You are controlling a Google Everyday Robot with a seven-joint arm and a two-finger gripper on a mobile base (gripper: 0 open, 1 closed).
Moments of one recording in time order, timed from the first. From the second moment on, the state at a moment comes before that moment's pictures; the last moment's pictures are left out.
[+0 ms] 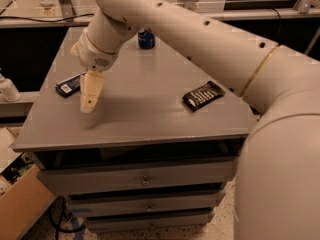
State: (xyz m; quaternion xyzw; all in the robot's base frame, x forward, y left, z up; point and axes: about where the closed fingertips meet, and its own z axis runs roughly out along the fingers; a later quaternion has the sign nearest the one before) arm 0.592 0.204 0.870 -0.79 0.52 0.16 0.28
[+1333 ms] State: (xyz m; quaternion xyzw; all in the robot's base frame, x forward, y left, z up) arm 0.644 0.237 0.819 -0.76 0.58 0.18 0.25
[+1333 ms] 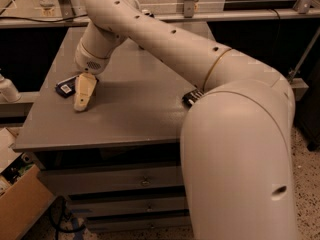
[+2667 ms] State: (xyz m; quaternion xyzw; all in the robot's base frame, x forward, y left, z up) arm 0.640 0.202 0.818 -0.75 0.60 0.20 0.18
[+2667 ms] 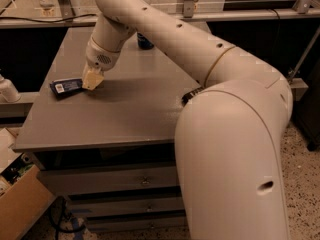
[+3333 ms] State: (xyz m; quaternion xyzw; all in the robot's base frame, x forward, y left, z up) arm 0.640 0.202 0.821 -0.75 0.60 0.20 0.18
